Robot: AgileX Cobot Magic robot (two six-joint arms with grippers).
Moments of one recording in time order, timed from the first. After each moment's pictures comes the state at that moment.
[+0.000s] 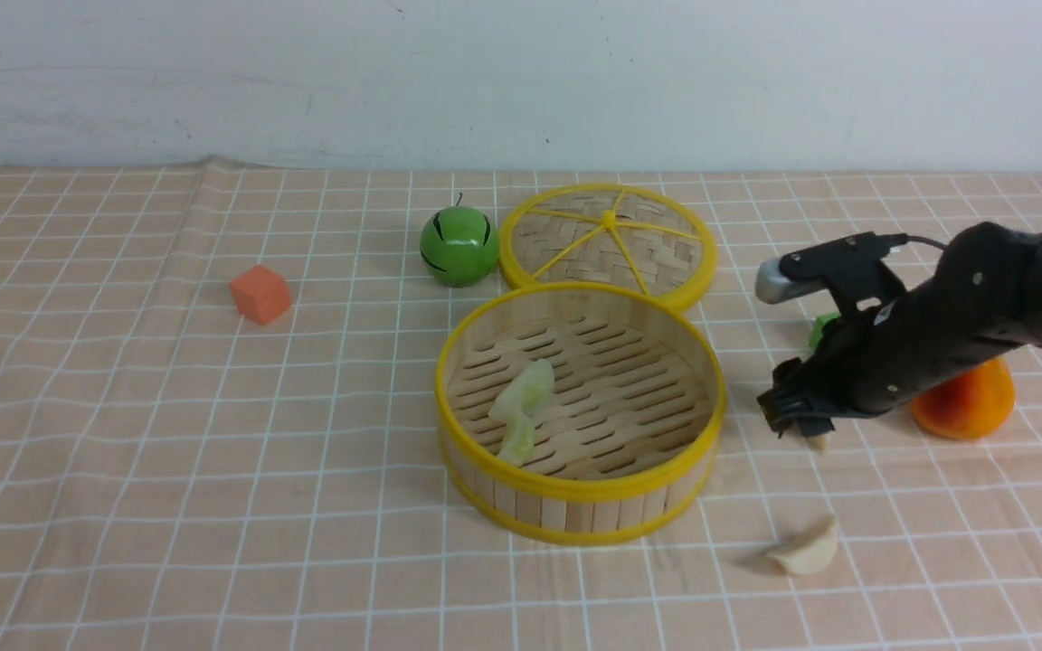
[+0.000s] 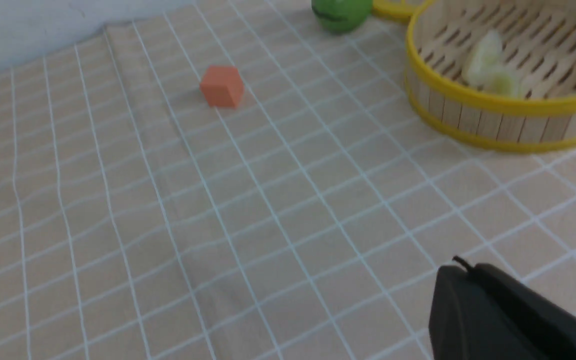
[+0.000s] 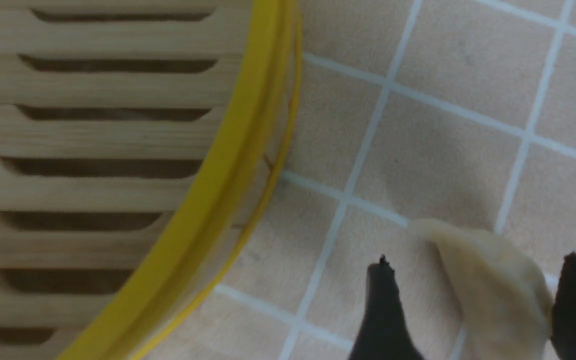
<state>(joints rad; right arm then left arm) 0.16 1.96 -1.25 0.31 0.40 -0.43 -0.50 0.42 -0.54 0.28 0.73 -0.13</state>
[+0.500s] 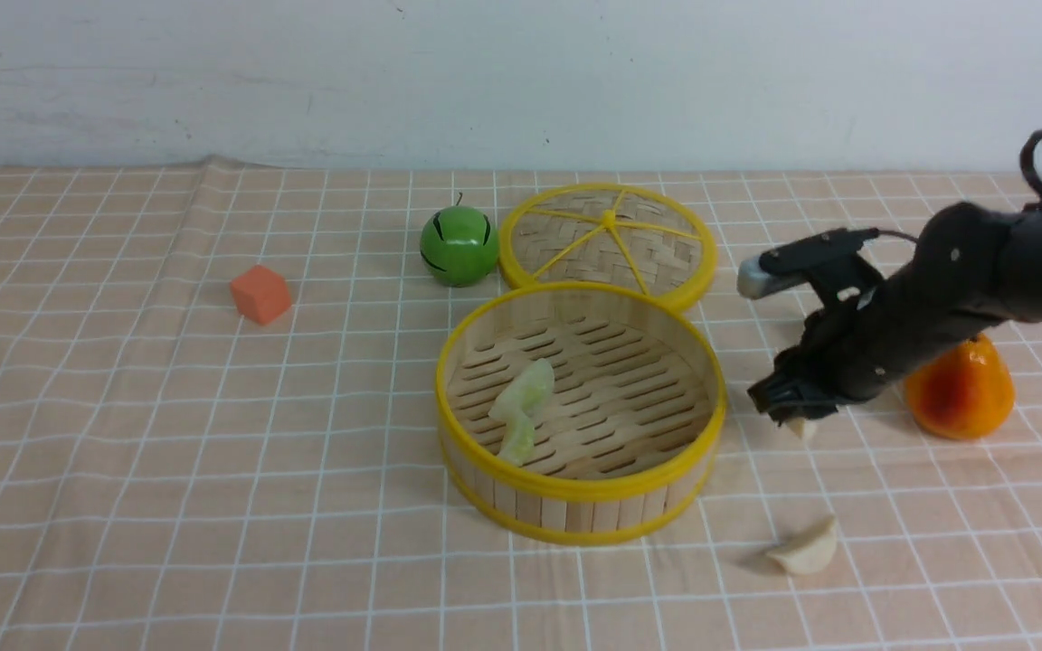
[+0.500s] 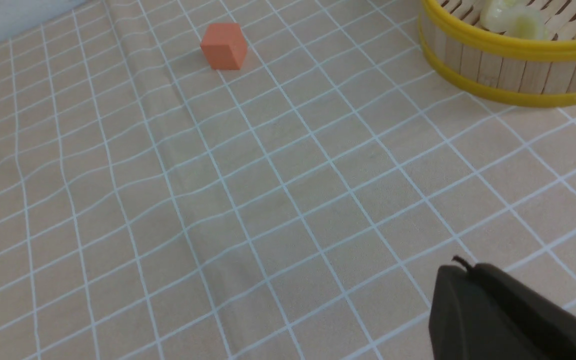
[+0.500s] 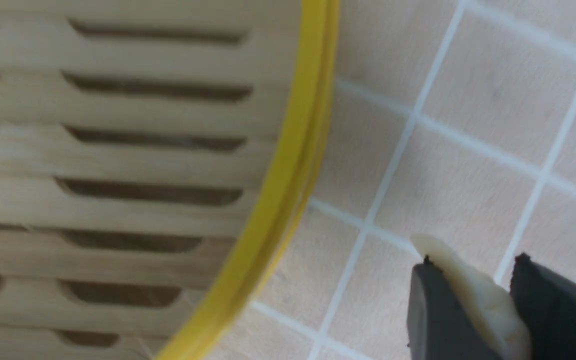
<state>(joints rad) 0.16 1.95 -1.36 0.34 0.54 -0.46 -0.50 0.41 -0.49 0.32 0.70 -0.14</state>
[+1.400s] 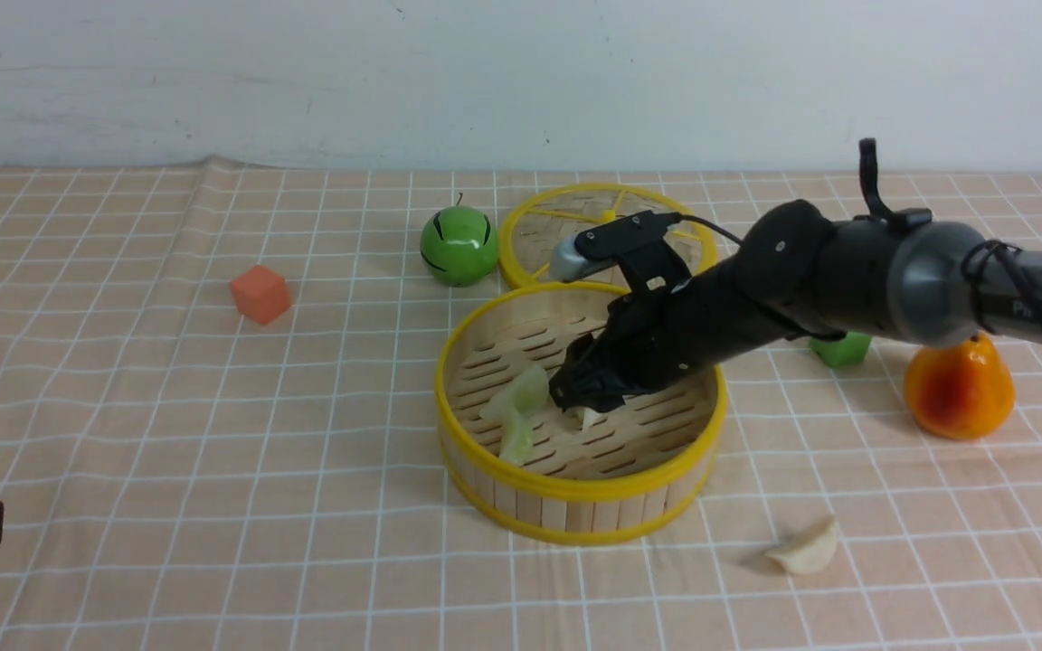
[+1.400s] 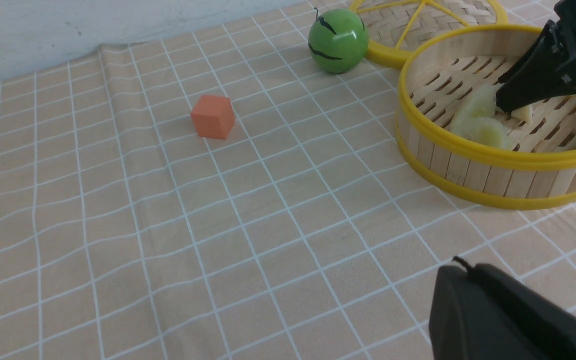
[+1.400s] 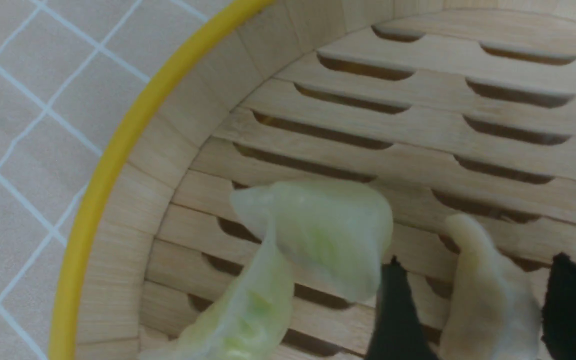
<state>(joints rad) 0.40 2.09 -1.49 0.77 0.47 -0.74 -0.50 0.41 -0.49 0.33 0.56 -0.26</state>
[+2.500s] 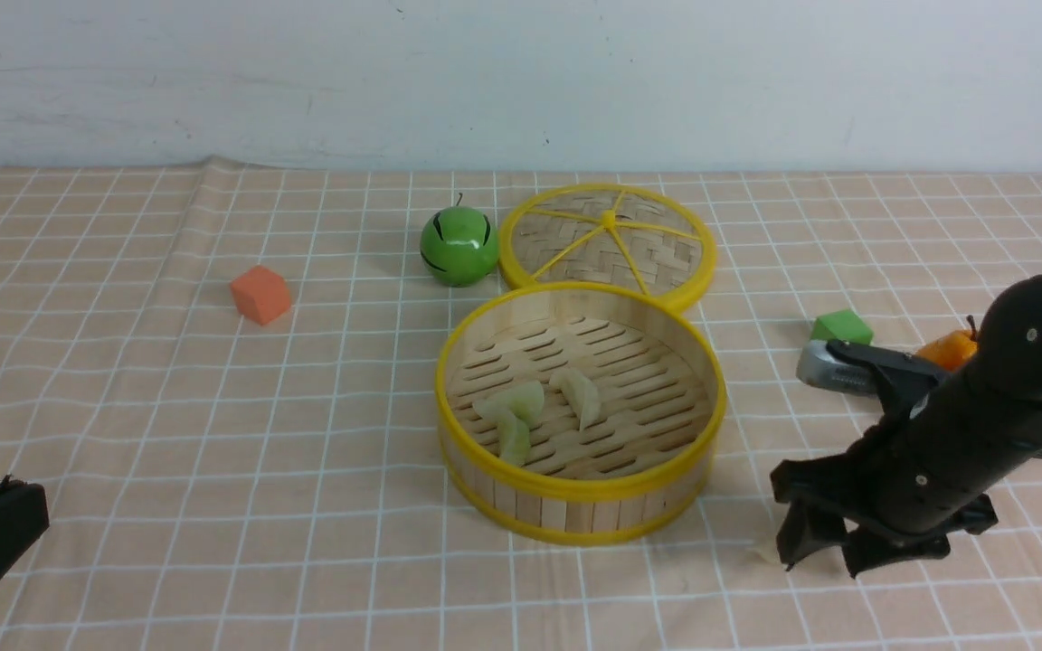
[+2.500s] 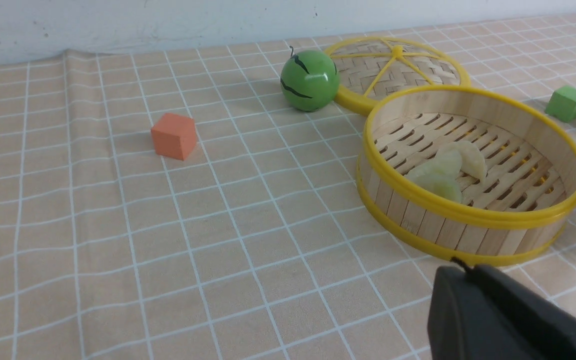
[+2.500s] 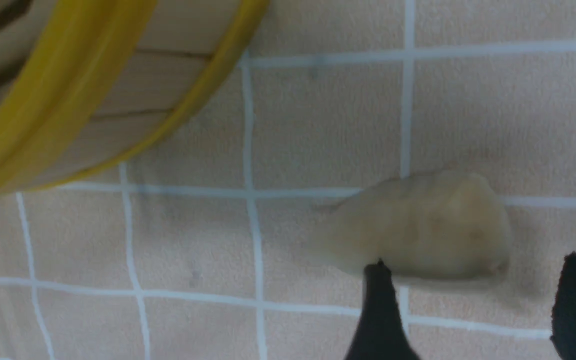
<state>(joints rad) 0.18 1.77 -0.99 0.43 0.63 -0.04 -0.50 0.41 -0.42 0.33 0.39 -0.42</state>
